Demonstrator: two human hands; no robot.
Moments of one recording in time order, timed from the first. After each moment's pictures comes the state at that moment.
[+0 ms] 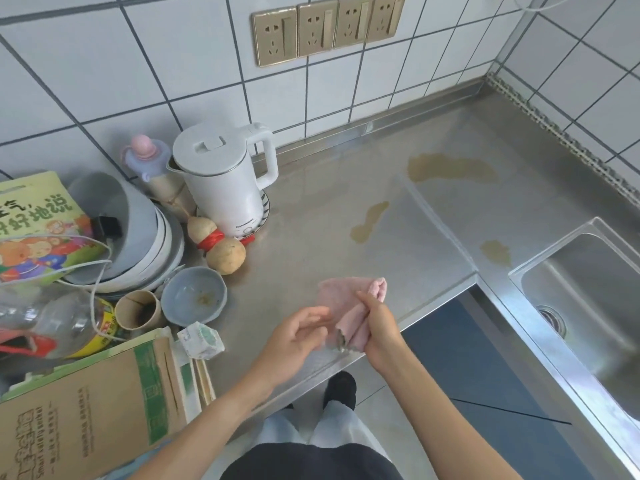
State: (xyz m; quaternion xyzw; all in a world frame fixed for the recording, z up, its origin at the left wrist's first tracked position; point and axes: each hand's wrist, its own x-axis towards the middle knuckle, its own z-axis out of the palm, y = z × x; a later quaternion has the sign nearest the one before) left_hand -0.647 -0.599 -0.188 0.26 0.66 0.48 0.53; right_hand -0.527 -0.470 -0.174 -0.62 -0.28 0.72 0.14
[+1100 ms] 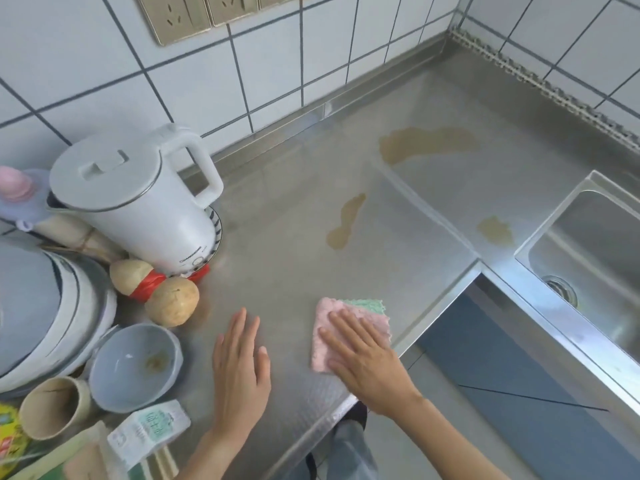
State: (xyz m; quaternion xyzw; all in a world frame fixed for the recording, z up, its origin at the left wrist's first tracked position) left_hand -0.699 -0.585 -0.326 0.48 0.83 0.26 0.12; right_hand -0.475 -0.451 -0.316 -0.30 -0.94 0.14 -0.06
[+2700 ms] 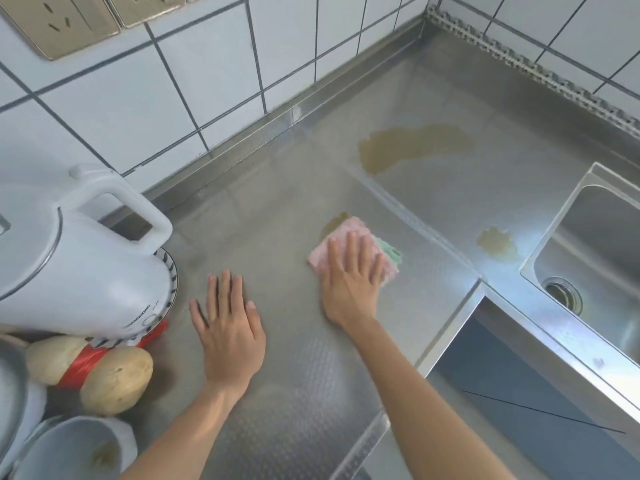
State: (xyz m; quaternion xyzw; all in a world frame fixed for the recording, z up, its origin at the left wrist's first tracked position) left_hand -0.749 -0.427 -0.360 0.47 0.87 0.14 -0.02; right_hand -0.586 -0.284 -0.330 -0.59 -0.79 0.18 -0.01
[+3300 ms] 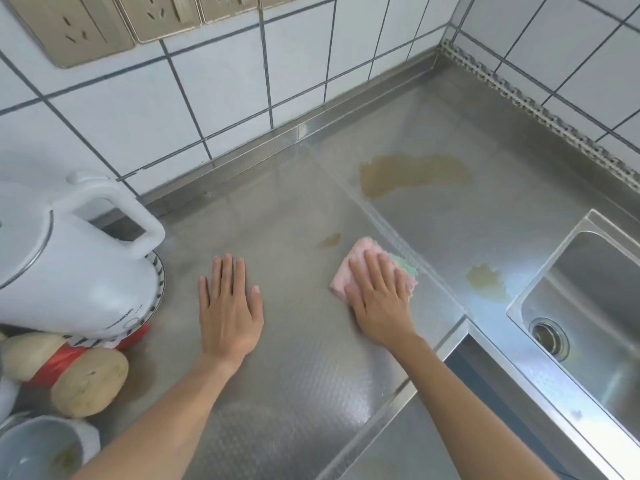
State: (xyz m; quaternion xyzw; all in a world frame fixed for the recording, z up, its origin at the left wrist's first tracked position) left_hand -0.745 -0.367 -0.342 0.47 0.87 0.12 0.04; right_hand -0.497 -0.235 -0.317 -0.48 -0.86 0.16 -0.05
